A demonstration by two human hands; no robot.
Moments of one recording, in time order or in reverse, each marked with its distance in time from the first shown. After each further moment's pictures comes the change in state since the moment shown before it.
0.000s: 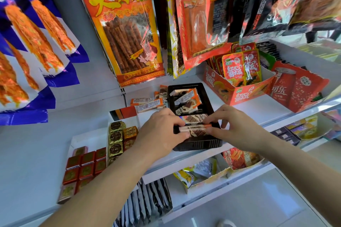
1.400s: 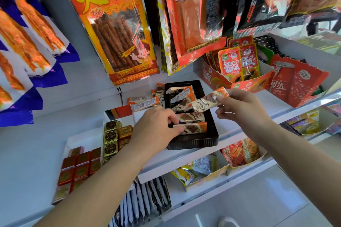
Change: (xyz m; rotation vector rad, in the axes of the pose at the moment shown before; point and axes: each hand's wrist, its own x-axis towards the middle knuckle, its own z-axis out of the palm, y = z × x) left_hand 0.006 0.004 0.000 -0.022 0.076 -0.070; right_hand 0.014 0.011 -0.007 0.956 0.267 0.224
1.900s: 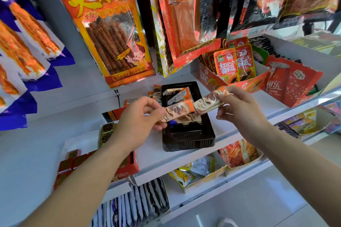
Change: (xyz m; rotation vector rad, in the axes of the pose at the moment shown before) left_hand -0.005 -0.003 -0.031 -0.700 0.033 -0.189; right_hand -0.002 -0.003 0.001 0.097 0.047 0.025
